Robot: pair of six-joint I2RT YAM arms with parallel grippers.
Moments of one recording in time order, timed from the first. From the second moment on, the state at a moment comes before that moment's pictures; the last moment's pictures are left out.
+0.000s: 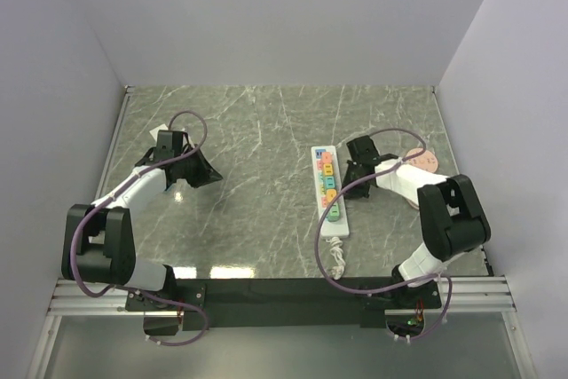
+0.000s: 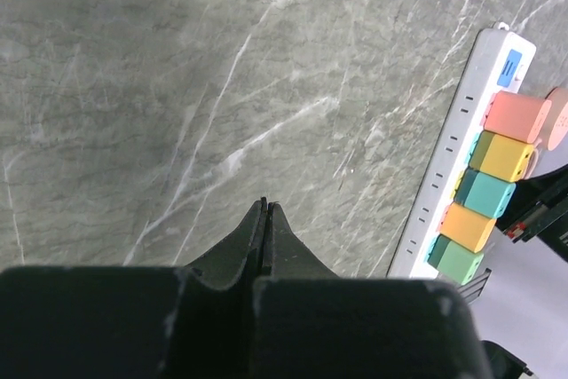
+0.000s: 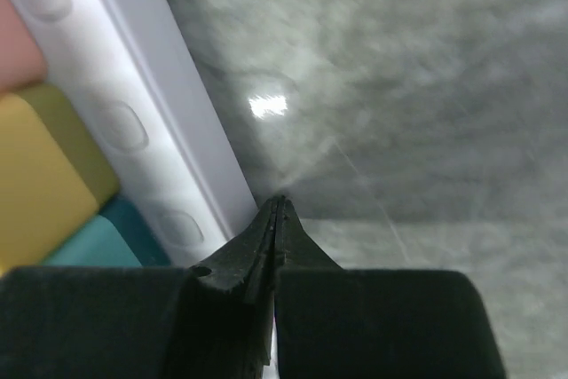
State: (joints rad) left arm -0.10 1.41 0.81 -0.29 0.38 -0.68; right arm 0.32 1.59 0.85 -0.45 0.02 0.63
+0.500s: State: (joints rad) left arm -0.10 1.41 0.78 -0.29 0.38 -0.69; right arm 0.57 1.78 1.07 -0.38 -0.11 0.62
